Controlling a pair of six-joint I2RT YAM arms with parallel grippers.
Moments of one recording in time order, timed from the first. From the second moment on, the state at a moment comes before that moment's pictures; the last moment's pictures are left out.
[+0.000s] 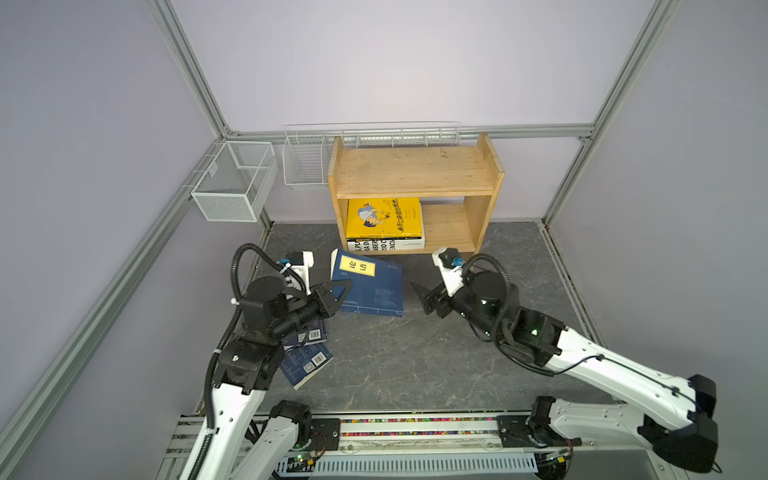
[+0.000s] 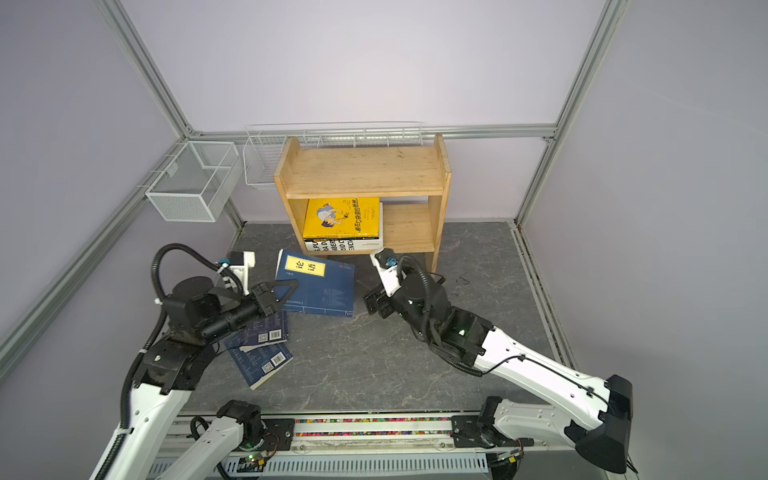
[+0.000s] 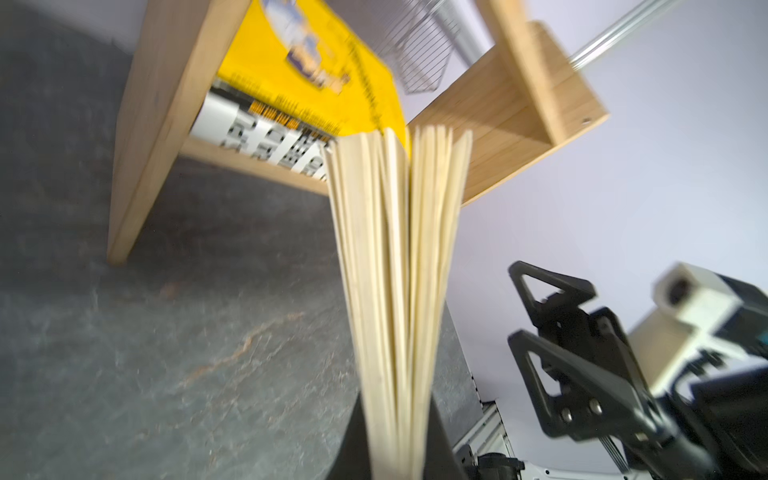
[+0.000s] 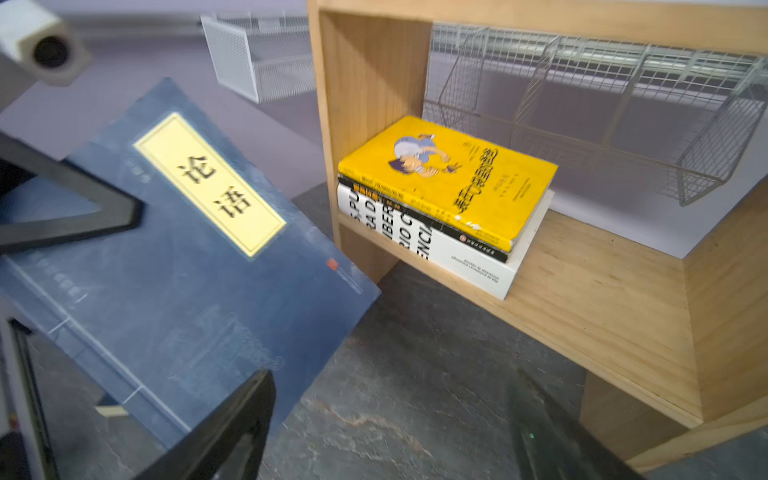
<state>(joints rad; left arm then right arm) -0.28 0.69 0.98 -0.50 0.50 -0.69 0.97 1.10 1.06 -0.15 0.26 0.10</state>
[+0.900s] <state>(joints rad) -0.28 0.83 1.23 -0.03 0.59 -0.66 0.70 1.19 0.98 0.46 -0.61 0.85</state>
